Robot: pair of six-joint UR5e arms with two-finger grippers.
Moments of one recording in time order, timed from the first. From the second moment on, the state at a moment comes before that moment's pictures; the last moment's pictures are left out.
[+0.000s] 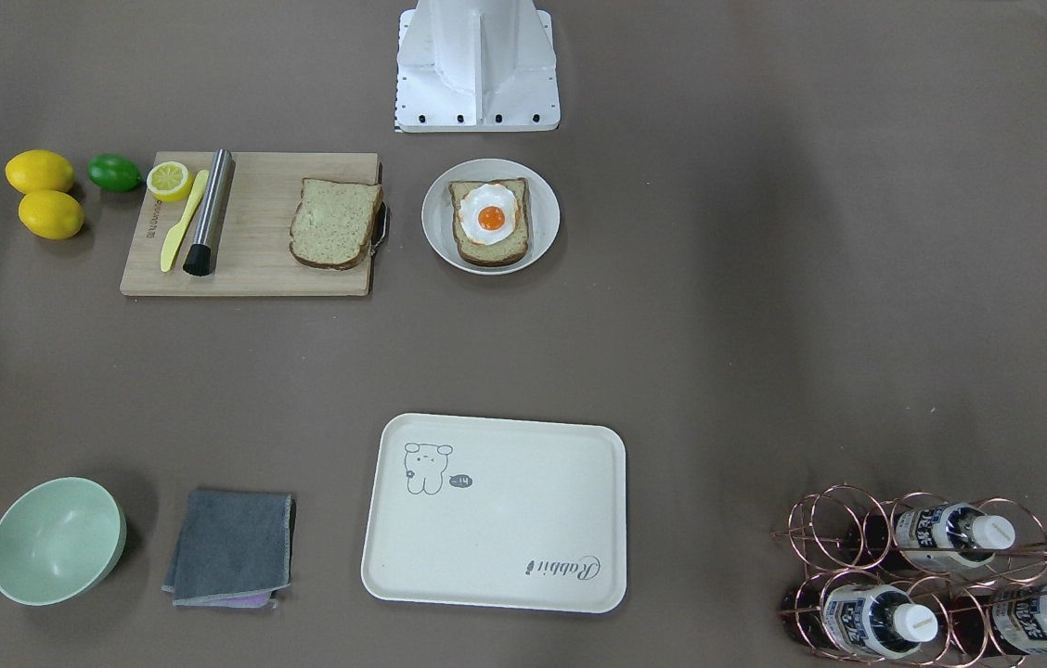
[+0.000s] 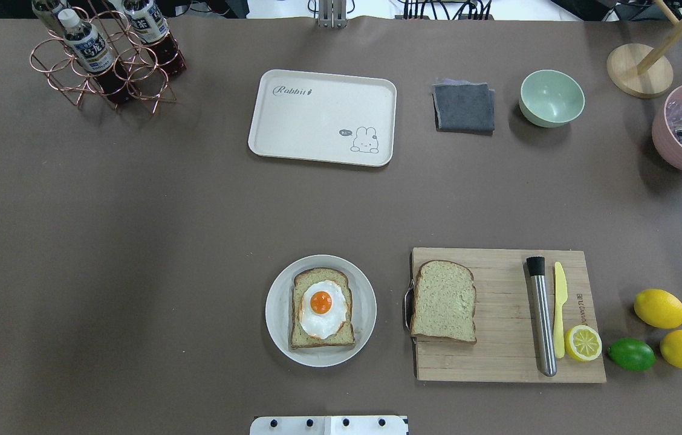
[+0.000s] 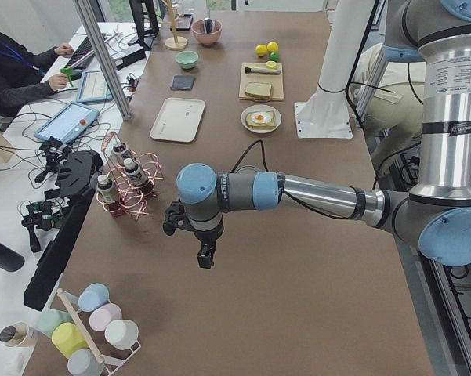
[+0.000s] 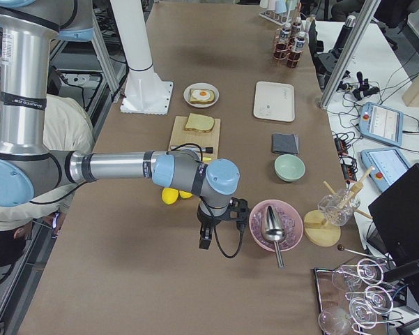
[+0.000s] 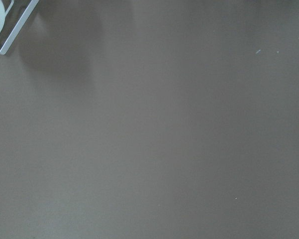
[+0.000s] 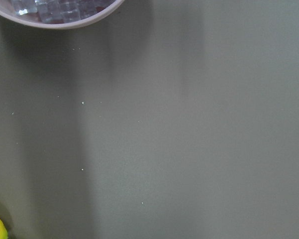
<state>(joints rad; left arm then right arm) -1.60 -1.53 -1.79 -1.39 -2.42 0.20 1.59 -1.73 1.81 -1.85 2.26 -0.10</state>
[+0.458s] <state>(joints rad) -1.60 -1.57 -1.81 -1.44 -2.54 0.20 1.59 -1.72 1.81 -1.85 2.25 -0.10</state>
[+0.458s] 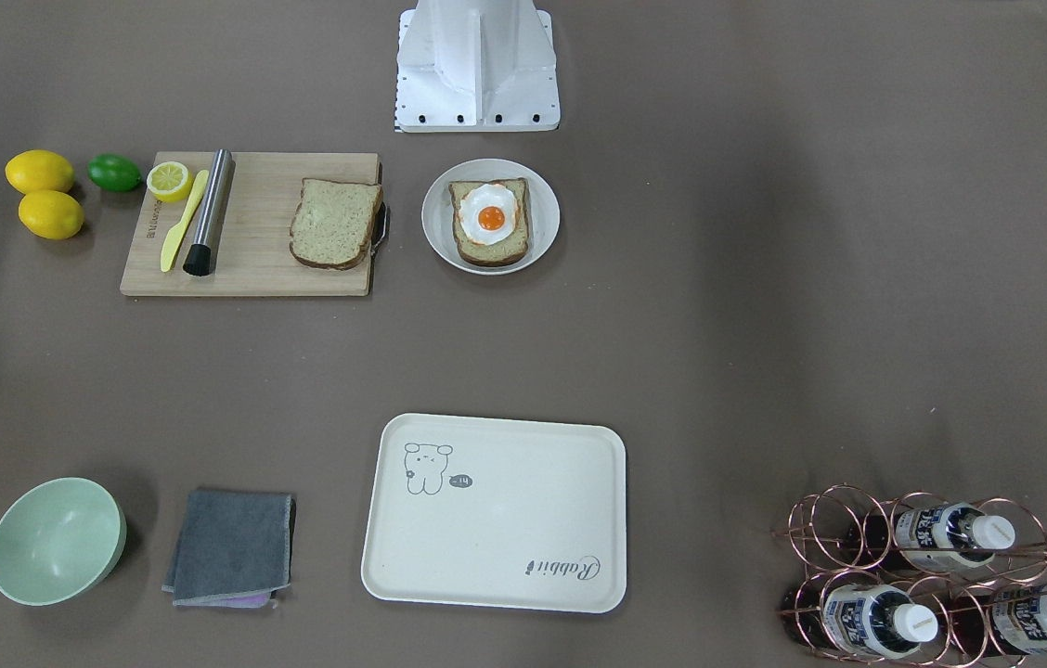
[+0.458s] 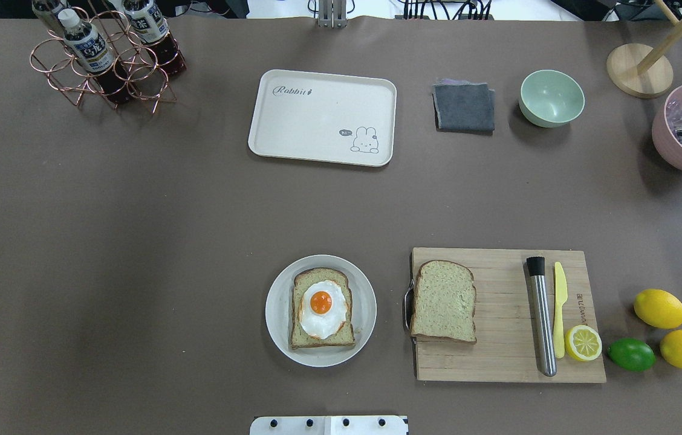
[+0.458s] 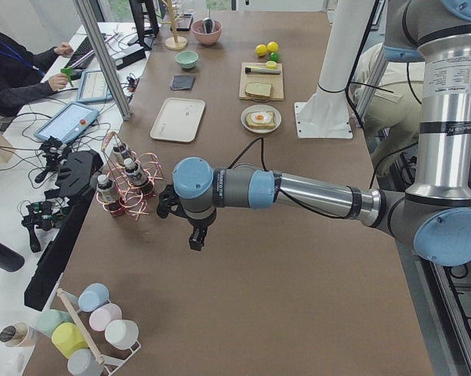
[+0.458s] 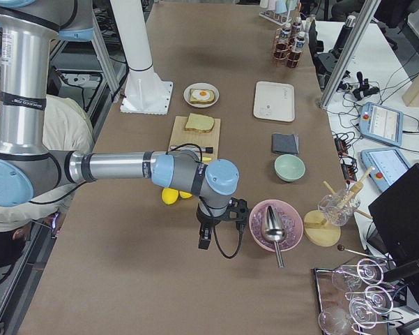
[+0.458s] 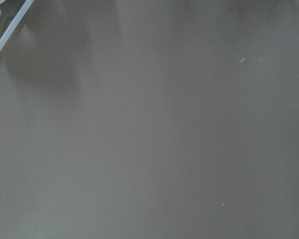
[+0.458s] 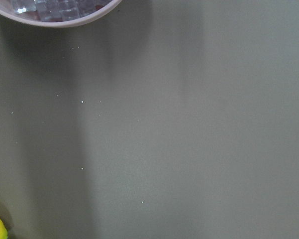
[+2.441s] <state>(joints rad) -0.93 -1.88 -1.92 -1.95 -2.30 -0.91 1.07 -1.53 1.96 -1.35 2.19 0.82</state>
